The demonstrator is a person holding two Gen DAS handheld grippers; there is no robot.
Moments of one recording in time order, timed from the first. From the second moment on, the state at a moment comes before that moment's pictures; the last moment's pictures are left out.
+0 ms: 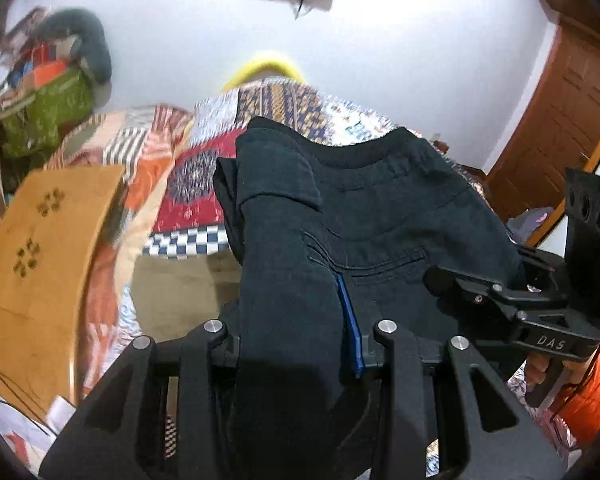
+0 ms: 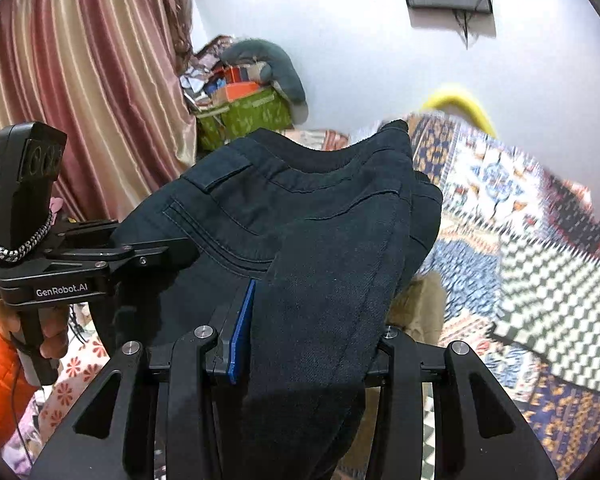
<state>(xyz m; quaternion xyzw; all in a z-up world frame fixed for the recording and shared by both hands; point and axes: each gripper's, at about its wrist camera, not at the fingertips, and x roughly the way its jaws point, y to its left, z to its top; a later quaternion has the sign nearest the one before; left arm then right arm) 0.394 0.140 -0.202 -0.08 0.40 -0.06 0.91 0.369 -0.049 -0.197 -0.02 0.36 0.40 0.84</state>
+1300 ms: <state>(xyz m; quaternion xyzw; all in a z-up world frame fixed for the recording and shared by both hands) 0.315 0.159 -0.193 -0.05 0.40 0.03 0.92 0.312 -0.120 -0.169 -0.06 0.36 0.31 0.88</state>
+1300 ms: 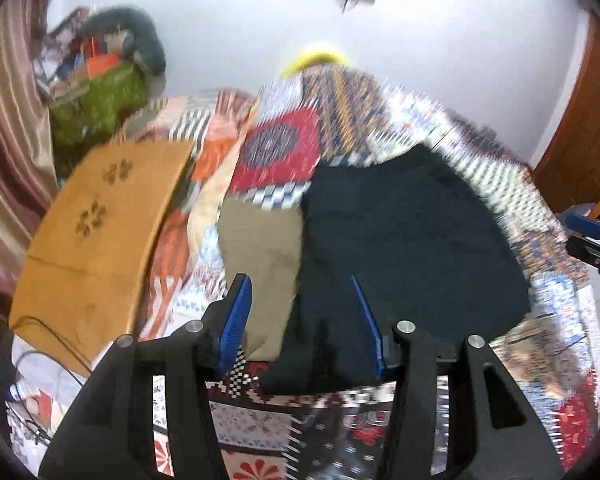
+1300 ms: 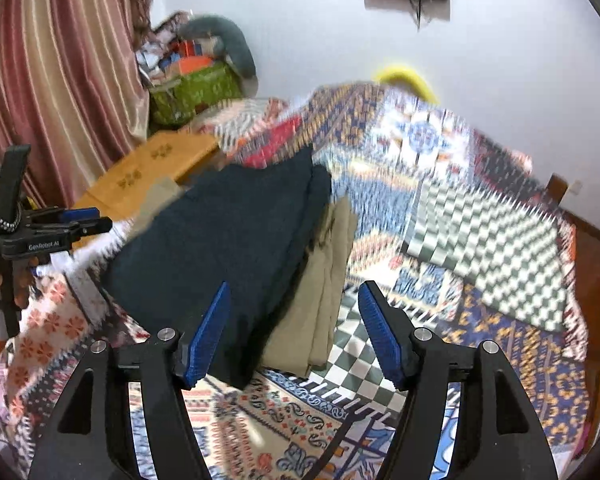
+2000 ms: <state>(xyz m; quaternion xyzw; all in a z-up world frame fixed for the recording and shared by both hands) 0.120 0.058 -0.008 0.00 0.14 0.00 0.99 0.148 -0.144 -0.019 0.00 0.13 0.35 0.93</state>
